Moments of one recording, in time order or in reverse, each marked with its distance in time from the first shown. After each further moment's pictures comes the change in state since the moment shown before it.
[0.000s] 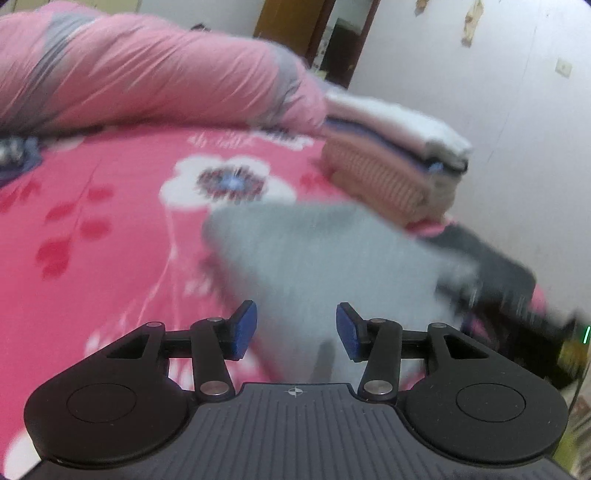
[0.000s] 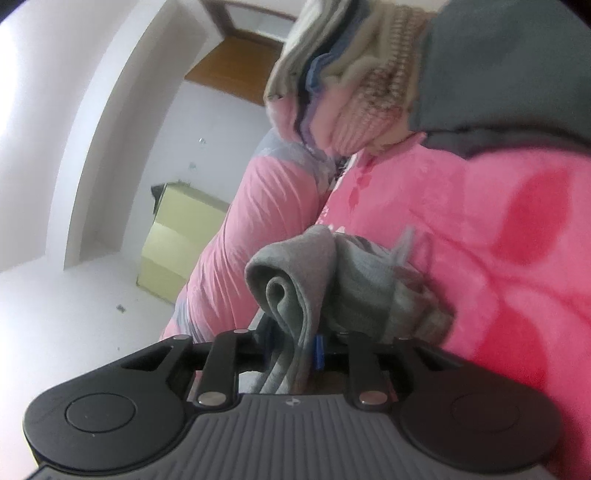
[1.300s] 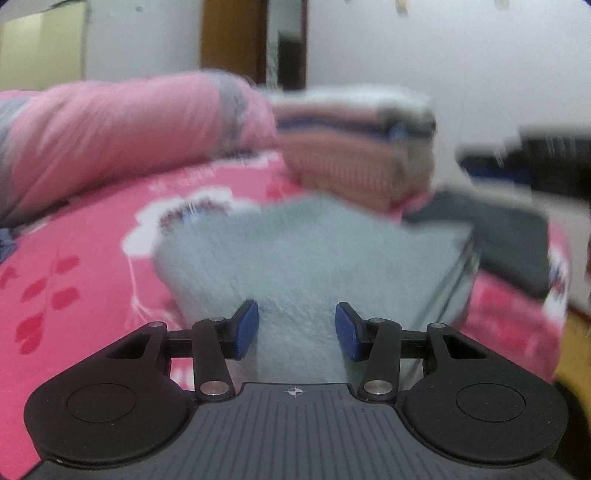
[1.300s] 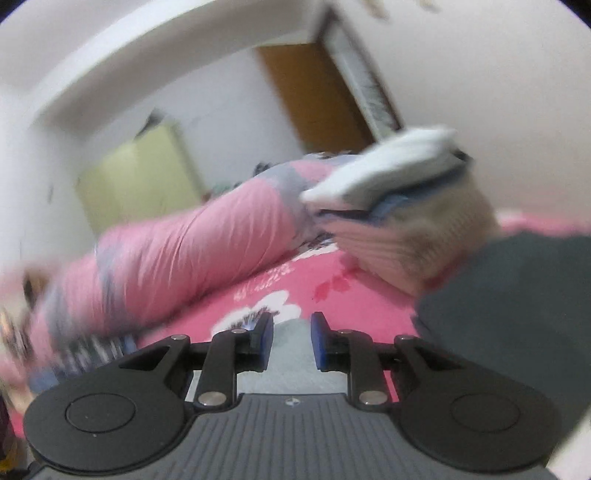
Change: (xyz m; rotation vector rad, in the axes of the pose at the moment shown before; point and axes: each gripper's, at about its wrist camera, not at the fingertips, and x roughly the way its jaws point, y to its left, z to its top) left arm 0.051 -0.055 -0.018 0.348 -0.070 0.055; right arm -0.007 0.125 0.027 -0.714 -0.035 -0.355
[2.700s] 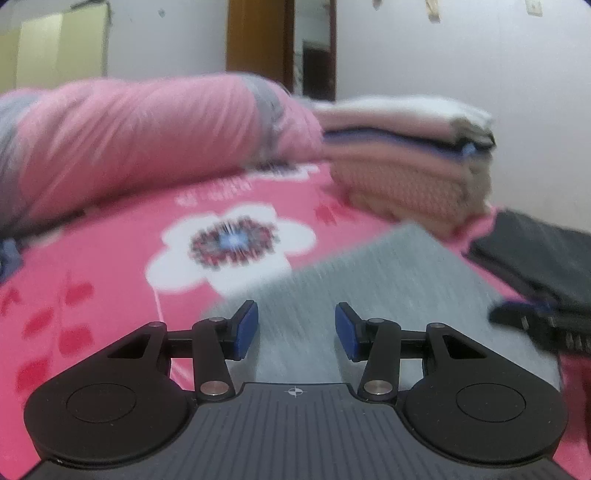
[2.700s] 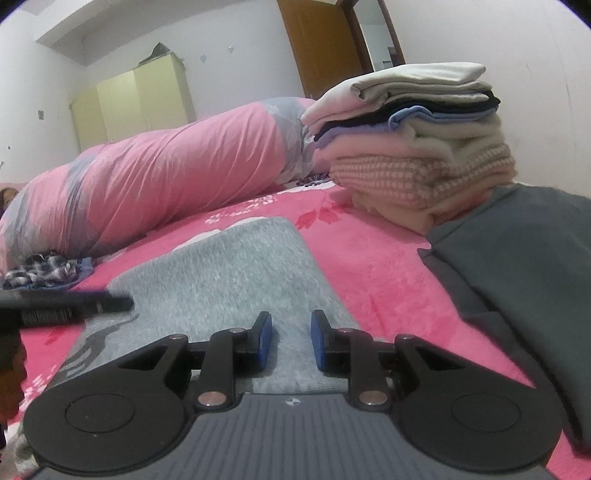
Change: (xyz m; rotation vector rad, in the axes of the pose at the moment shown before) left arm 0.059 0.066 0.041 -0.077 -0.058 0.065; right arm 0.088 -0.015 -0.067 -0.042 0.099 -0.041
